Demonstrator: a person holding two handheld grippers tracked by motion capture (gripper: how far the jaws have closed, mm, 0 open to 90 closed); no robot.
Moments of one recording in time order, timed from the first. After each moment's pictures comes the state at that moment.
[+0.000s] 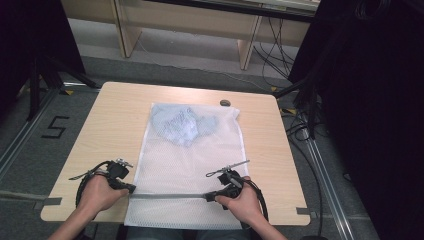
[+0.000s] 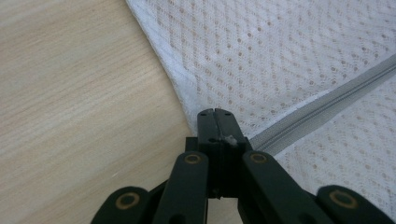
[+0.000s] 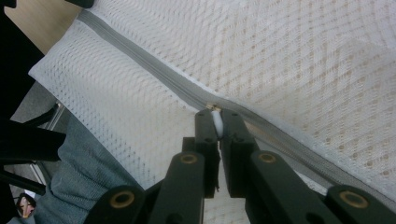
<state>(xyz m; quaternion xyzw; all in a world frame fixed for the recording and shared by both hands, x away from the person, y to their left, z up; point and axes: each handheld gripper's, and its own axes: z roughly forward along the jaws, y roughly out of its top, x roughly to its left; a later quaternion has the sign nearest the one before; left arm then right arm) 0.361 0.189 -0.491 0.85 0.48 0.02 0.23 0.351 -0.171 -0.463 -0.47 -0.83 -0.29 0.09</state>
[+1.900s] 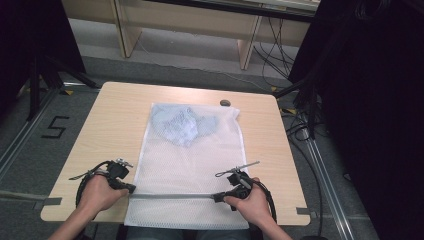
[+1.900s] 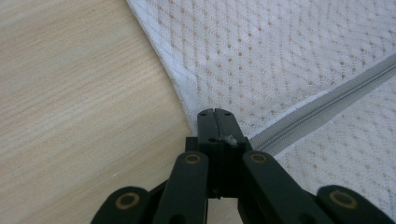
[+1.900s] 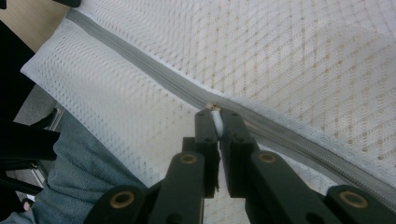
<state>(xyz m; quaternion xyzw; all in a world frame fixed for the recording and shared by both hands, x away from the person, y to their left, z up) 0.361 0.188 -0.491 0.85 0.48 0.02 0.23 0.349 -0.195 -0.462 -0.48 -0.82 -0.29 0.08</state>
